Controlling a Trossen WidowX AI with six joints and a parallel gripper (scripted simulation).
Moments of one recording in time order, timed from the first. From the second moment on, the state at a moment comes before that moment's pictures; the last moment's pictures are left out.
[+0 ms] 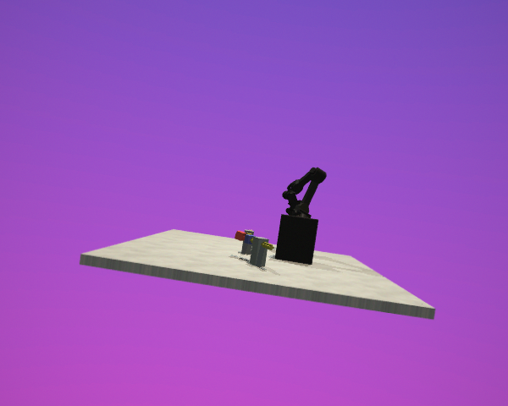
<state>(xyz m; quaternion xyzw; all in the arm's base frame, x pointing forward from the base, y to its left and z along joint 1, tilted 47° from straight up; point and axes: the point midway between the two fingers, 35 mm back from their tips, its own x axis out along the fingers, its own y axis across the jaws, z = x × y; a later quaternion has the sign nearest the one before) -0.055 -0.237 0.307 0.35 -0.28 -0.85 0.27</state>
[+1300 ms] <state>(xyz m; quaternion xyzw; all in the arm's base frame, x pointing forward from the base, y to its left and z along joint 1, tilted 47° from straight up) 0.193 -0.277 0.210 0.33 0.18 -0.76 0.53</state>
